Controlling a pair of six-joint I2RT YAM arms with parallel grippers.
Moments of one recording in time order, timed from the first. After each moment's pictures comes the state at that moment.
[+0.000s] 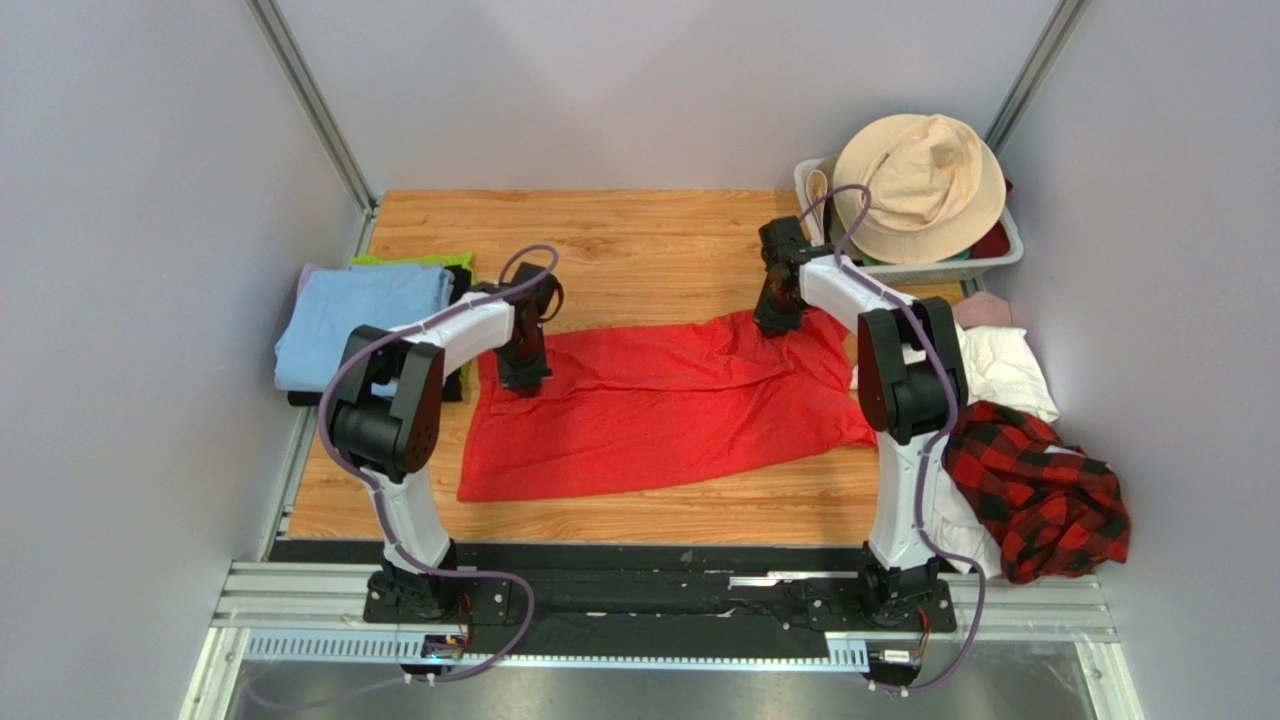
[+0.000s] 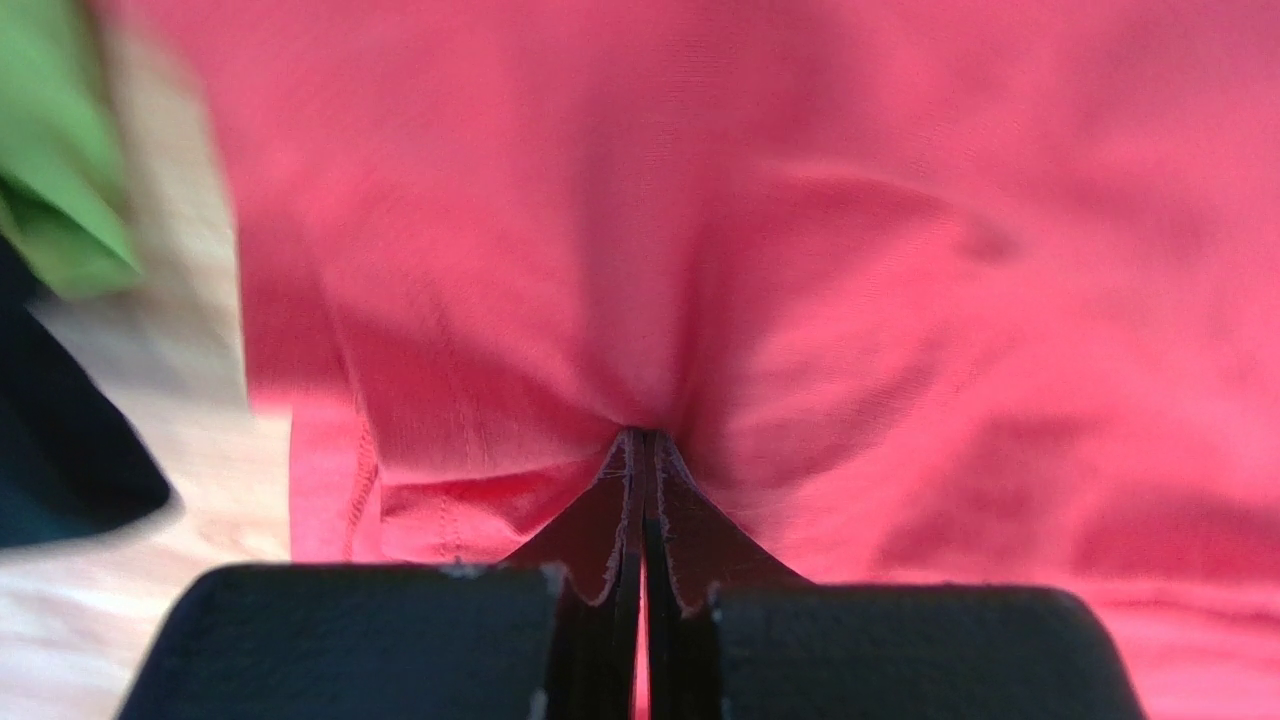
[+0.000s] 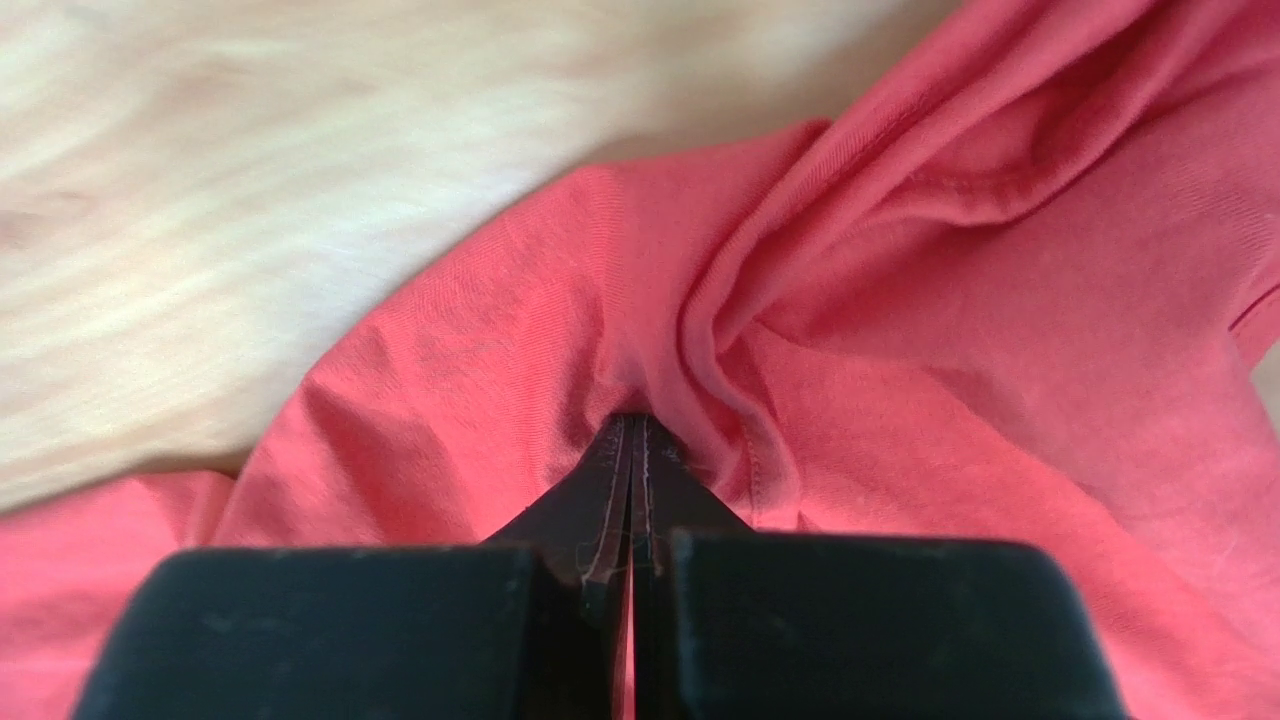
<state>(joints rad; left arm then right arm) -0.32 1.87 1.24 -0.73 -0.16 -0.49 0.24 2.09 1.55 -0.62 0.13 0.59</state>
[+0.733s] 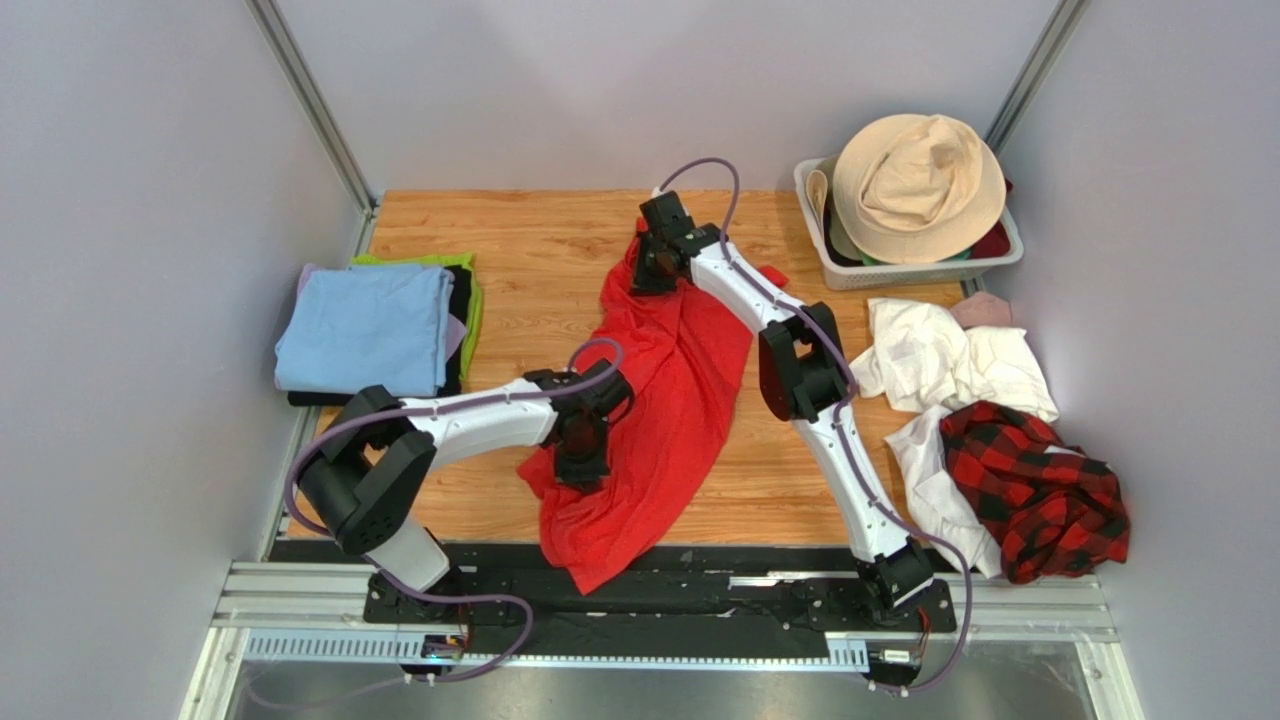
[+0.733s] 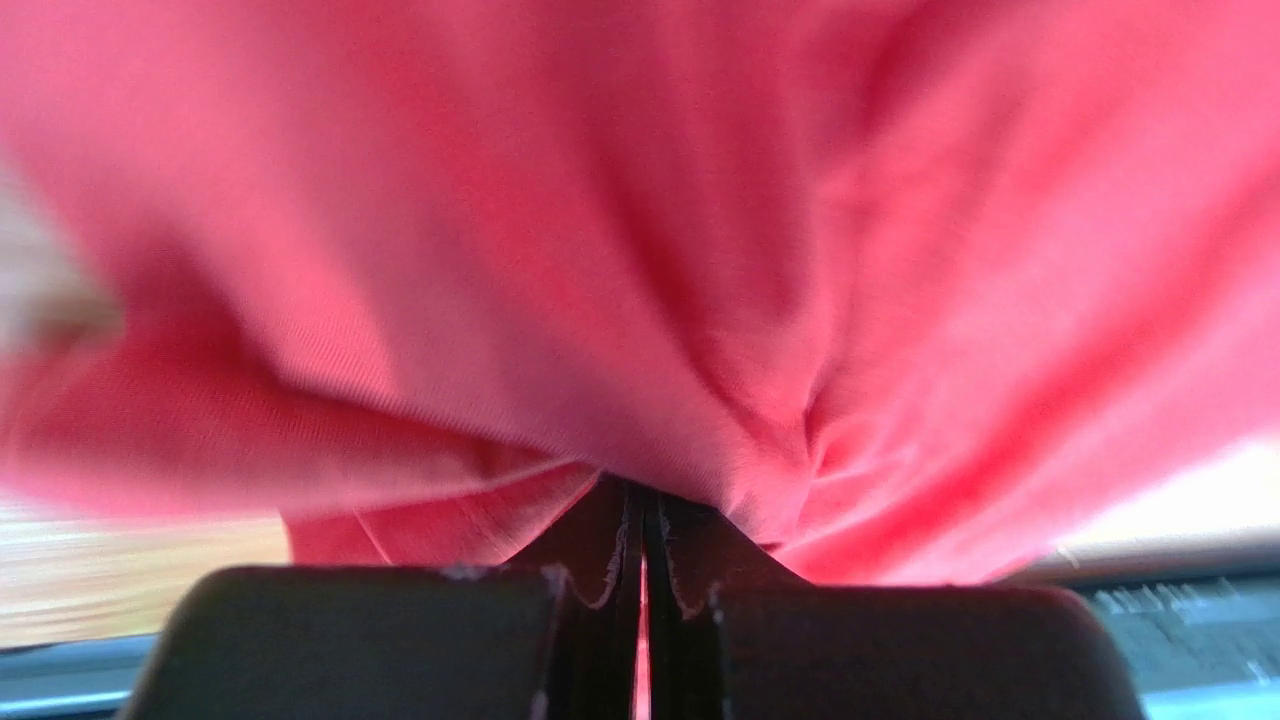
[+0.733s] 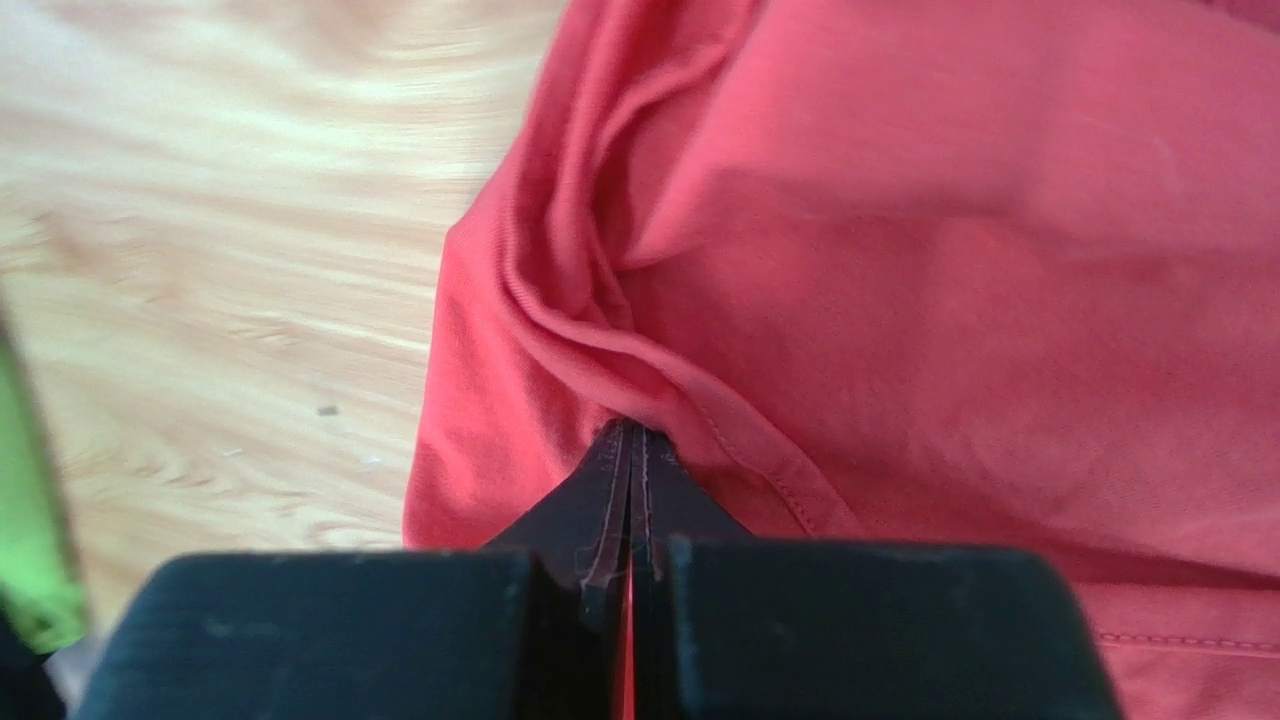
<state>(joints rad) -0.77 1.59 0.88 -0.70 0.01 -0.77 0.50 2.63 2.40 -0.67 -0.05 0.59</state>
